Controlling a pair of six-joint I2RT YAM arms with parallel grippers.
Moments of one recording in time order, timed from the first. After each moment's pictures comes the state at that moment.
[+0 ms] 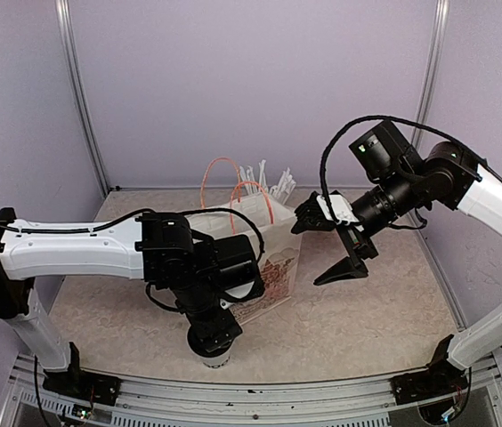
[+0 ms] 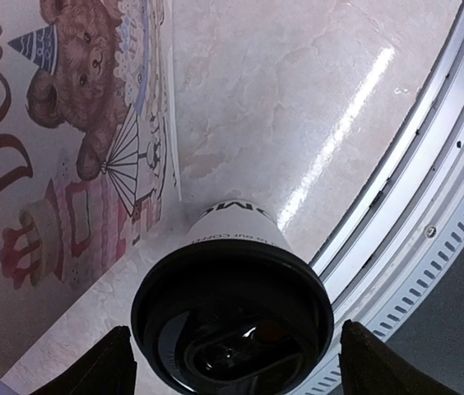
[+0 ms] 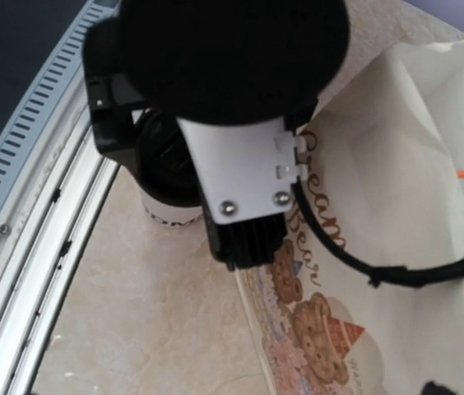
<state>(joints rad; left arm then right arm) -1.28 1.70 1.48 -1.18 -0.08 -0.24 0.88 1.37 1.56 -1.05 -0.54 -0.89</state>
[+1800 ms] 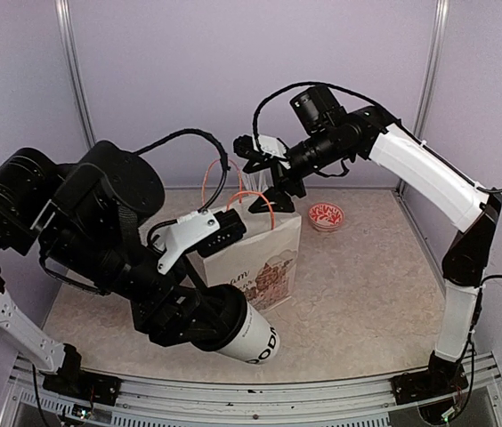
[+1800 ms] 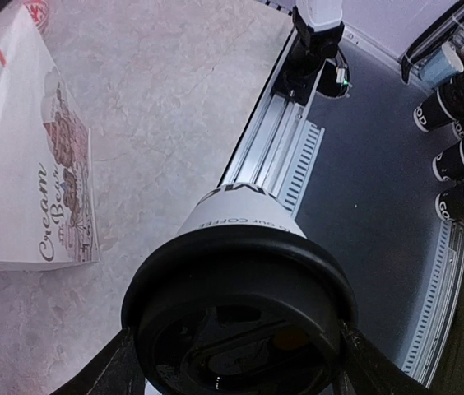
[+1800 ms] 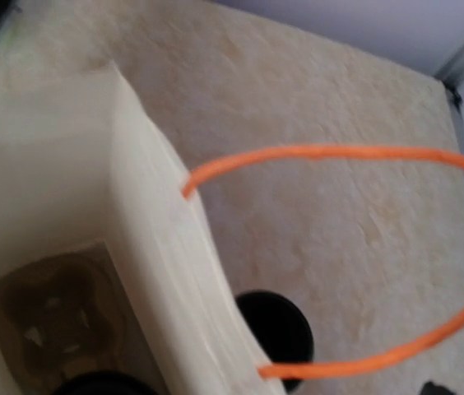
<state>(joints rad) -1.53 1.45 1.84 -1.26 -0.08 -0.42 0.76 1.93 2.17 -0.97 -0.53 -0.83</state>
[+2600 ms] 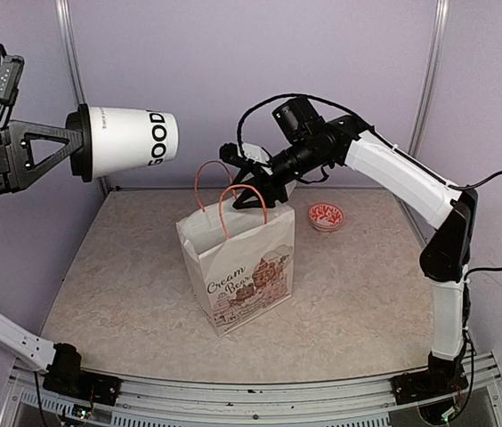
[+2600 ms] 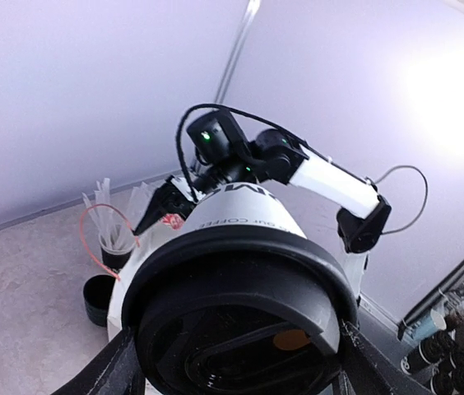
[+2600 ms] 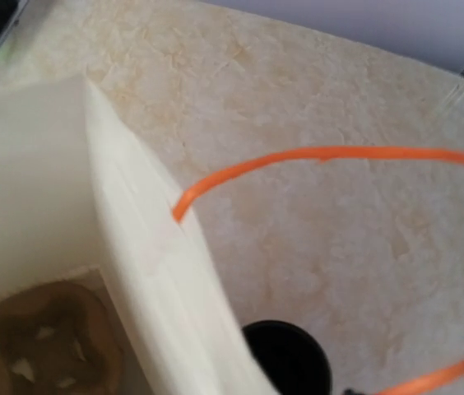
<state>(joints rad) -1.53 1.02 1.87 -1.05 -0.58 -0.45 0.76 2.07 2.25 -0.93 -0.59 -0.79</state>
